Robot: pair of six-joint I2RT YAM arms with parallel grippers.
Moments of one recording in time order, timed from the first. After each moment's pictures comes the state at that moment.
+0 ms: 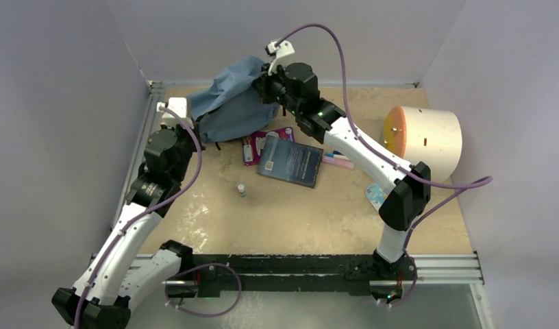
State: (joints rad) left arm -0.36 0.84 0.92 -0.18 -0.30 -0.10; right arm 0.74 1.80 1.80 -0.10 0.06 0.20
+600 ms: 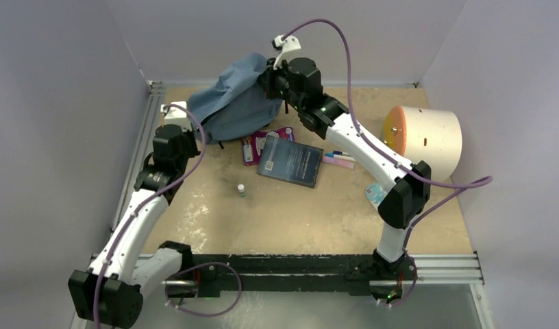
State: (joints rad) left arm -0.22 0.93 0.85 -0.26 -0.30 -0.11; right arm 0.71 1.81 1.84 -0.14 0.09 0.25
